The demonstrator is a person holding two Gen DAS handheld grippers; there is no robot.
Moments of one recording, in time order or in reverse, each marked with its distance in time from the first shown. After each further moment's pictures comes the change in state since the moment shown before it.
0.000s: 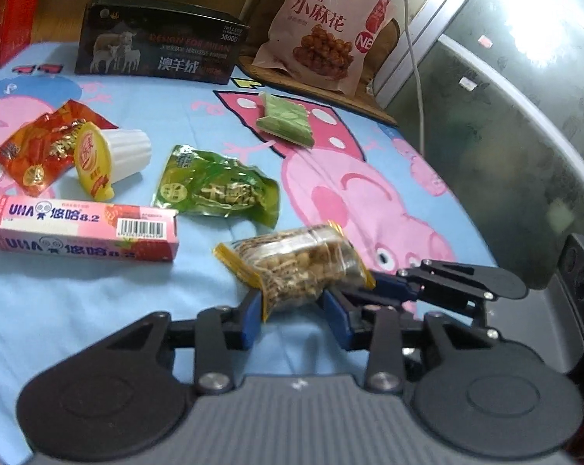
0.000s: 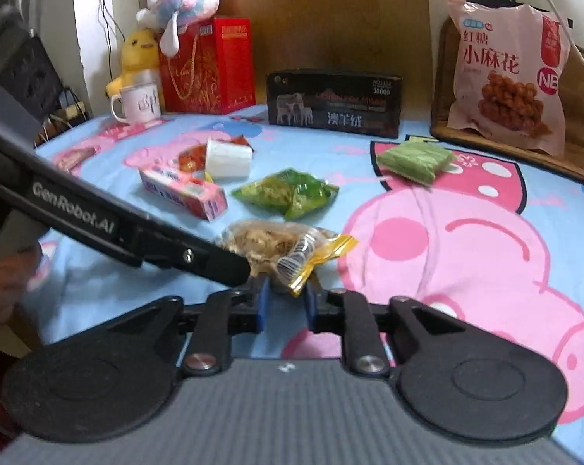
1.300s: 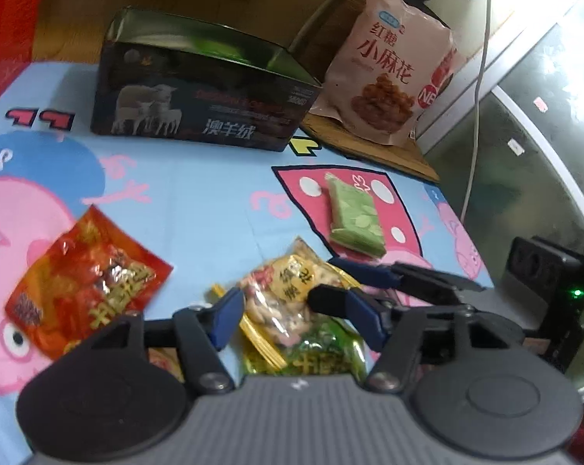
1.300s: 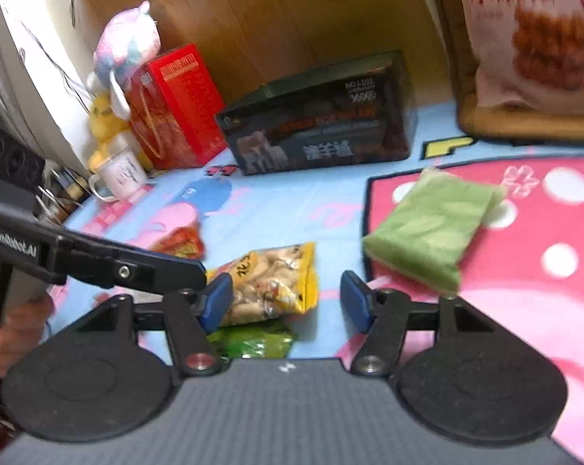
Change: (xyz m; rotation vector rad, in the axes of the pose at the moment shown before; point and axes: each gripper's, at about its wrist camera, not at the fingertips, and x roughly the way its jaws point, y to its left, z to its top) left arm 0.024 0.066 0.108 -0.092 0.023 0.005; right arm 0.106 -0.085 0.075 0.266 0.044 0.244
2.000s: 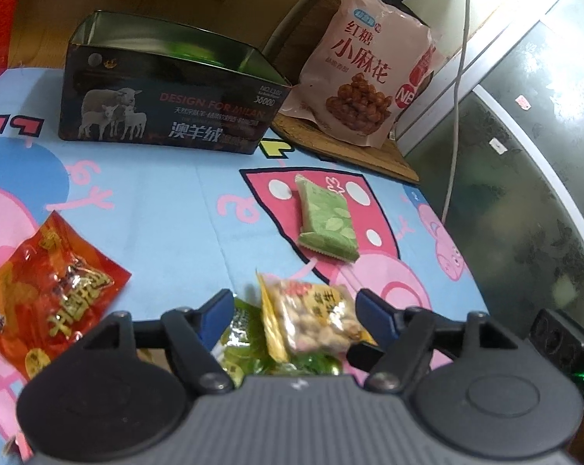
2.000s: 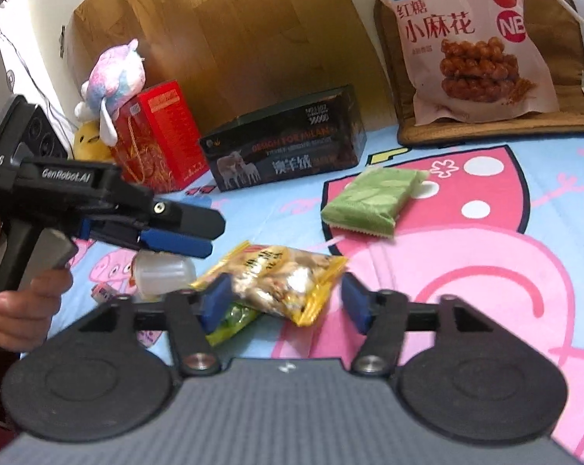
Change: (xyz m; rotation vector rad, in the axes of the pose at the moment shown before) left arm 0.010 -0.015 0.002 0.032 -0.015 -0.048; right arm -0.047 0.014 -0.047 0.010 -0.167 -0.153
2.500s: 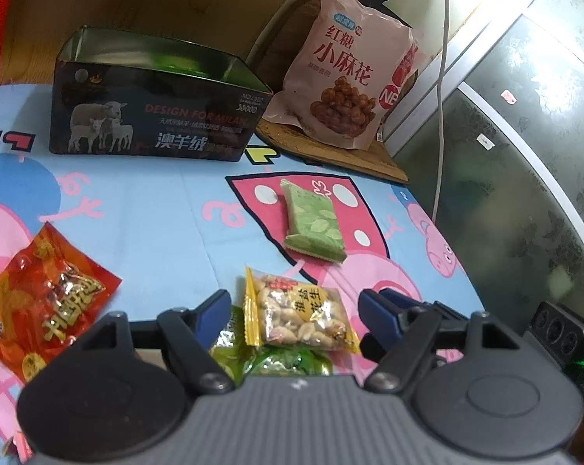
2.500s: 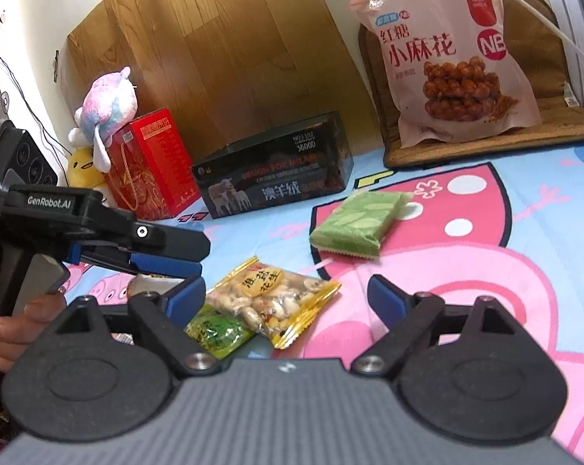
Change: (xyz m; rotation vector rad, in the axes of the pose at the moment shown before) left arm -0.004 -0.009 -0.004 0.052 -0.023 0.000; right arm -0.013 0.000 -0.002 0.013 -0.080 -0.035
